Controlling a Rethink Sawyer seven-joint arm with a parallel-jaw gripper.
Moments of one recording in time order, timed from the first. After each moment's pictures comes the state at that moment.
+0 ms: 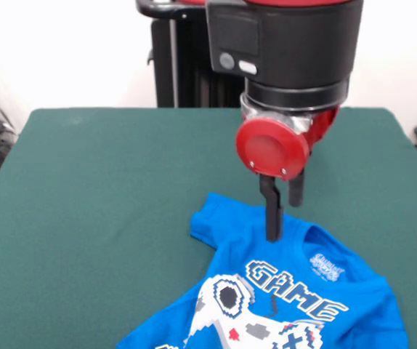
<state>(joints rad) 0.22 0.18 -1.30 0.38 -1.66 -1.24 3.63</state>
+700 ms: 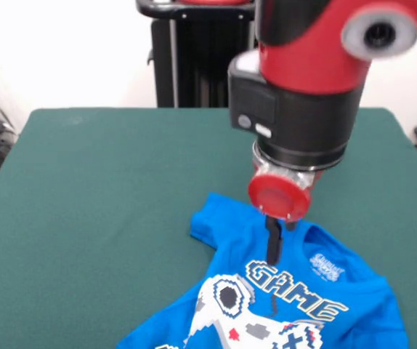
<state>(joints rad) 0.26 0.28 -1.30 0.40 -1.72 -1.23 3.63</state>
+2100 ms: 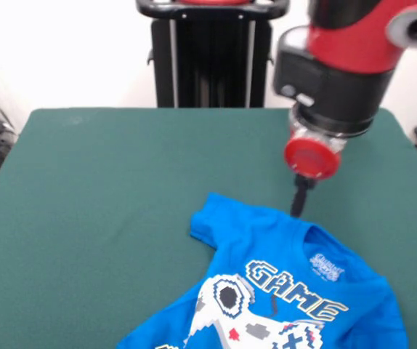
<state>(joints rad) 0.42 0.27 -1.29 0.58 -1.73 -1.28 3.63</state>
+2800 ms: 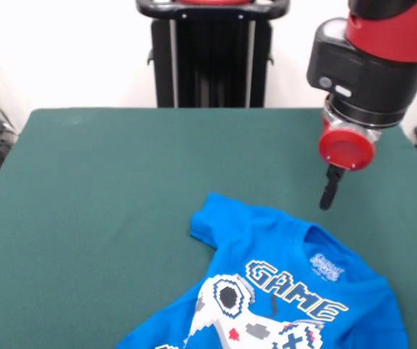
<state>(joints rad) 0.47 0.28 -1.29 0.60 -1.73 -1.28 3.63</state>
